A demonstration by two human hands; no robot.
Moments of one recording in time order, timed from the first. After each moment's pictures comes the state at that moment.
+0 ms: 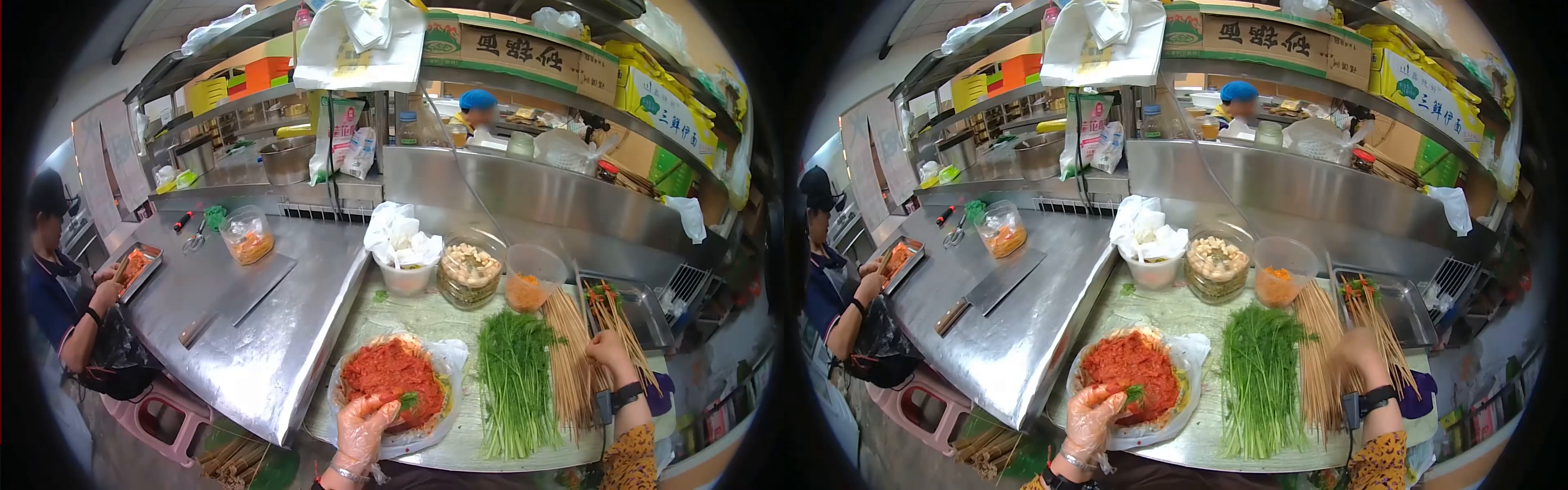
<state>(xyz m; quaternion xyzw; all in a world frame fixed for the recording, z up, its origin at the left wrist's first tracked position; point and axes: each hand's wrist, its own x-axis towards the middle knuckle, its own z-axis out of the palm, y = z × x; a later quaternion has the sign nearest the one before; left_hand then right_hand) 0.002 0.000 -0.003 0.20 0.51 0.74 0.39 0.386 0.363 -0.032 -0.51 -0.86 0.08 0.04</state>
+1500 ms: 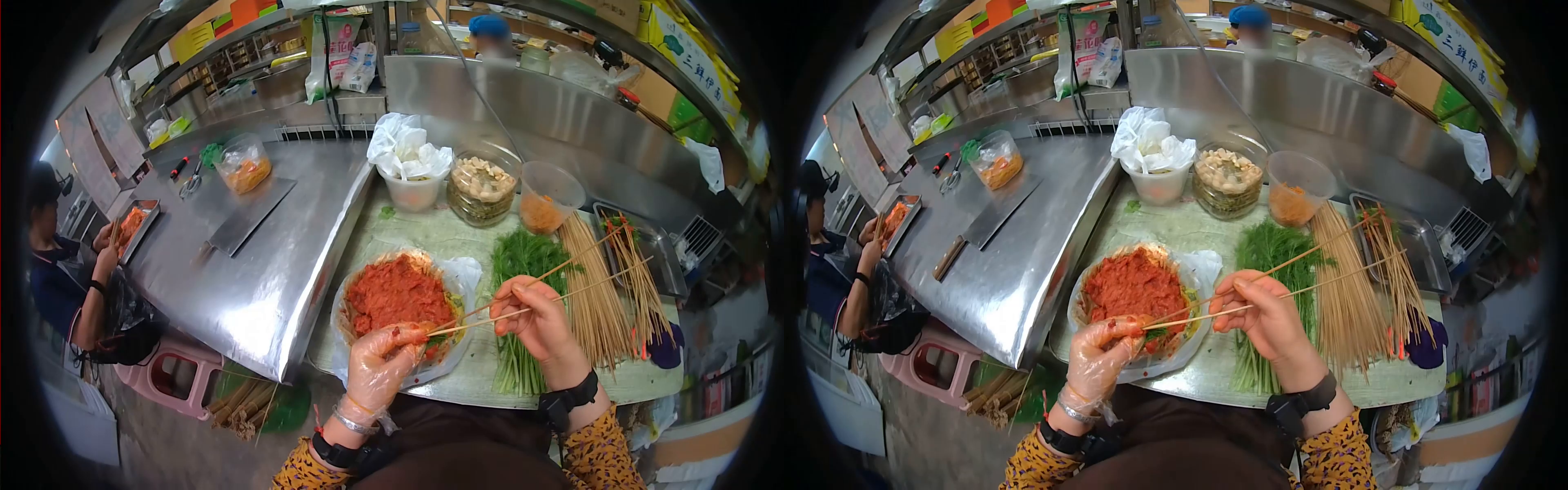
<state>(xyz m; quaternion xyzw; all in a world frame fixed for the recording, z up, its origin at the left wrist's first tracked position) 0.011 -0.009 0.013 0.39 0.59 0.64 0.32 0.192 0.163 0.035 -0.15 -0.47 0.82 0.29</state>
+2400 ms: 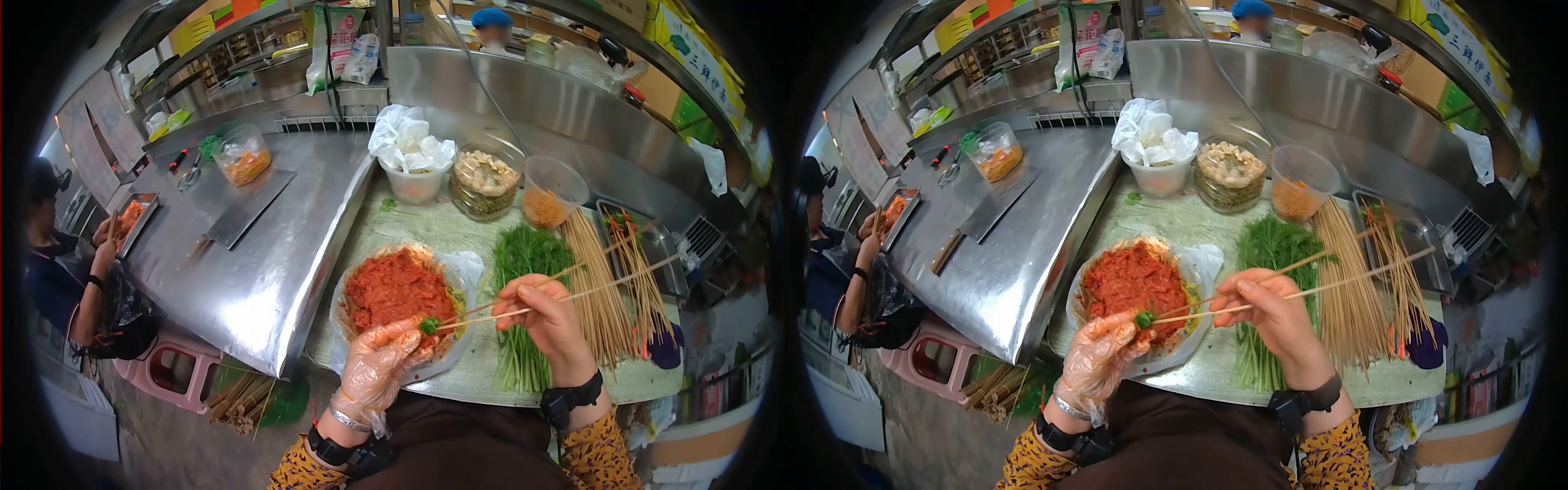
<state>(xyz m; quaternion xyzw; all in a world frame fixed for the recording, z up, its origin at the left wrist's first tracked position) 0.013 -0.009 0.014 0.14 0.34 0.75 0.55 0.196 0.159 0.046 -0.19 -0.53 0.77 0.31</state>
